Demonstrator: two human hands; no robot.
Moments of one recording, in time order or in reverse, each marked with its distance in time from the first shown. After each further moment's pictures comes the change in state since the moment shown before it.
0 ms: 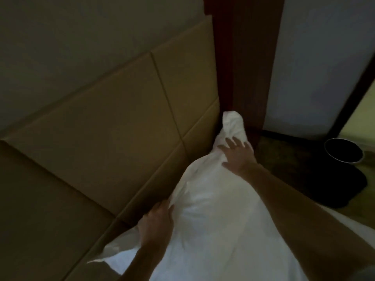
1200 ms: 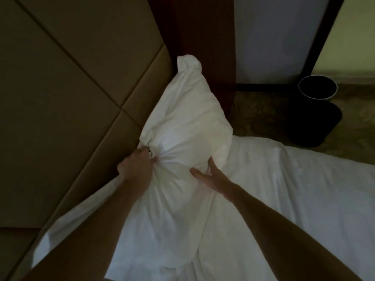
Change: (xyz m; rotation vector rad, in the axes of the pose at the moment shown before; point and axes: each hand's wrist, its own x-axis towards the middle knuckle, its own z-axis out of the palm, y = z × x) left_hand 0.110 0.072 0.061 0.237 -0.127 0.120; right_hand -0.084 -0.018 0.188 1.574 -0.300 0.516
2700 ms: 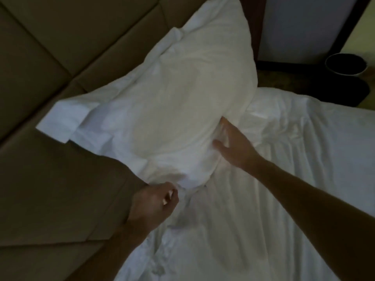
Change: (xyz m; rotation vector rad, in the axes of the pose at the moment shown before) left_hand -0.268 -0.113 0.202 -0.387 0.266 0.448; right_hand -0.082 0.113 0.074 -0.637 0.255 -0.517
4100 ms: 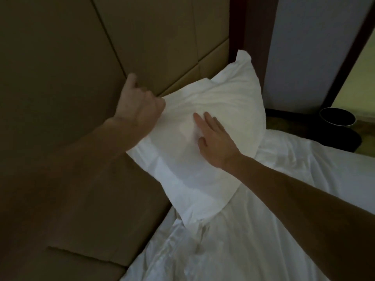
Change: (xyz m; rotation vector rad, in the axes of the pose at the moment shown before) left_hand 0.151 -0.008 -0.251 1.071 0.002 0.003; right_hand 0.011 -0.174 0.003 -0.368 0.061 -0.379
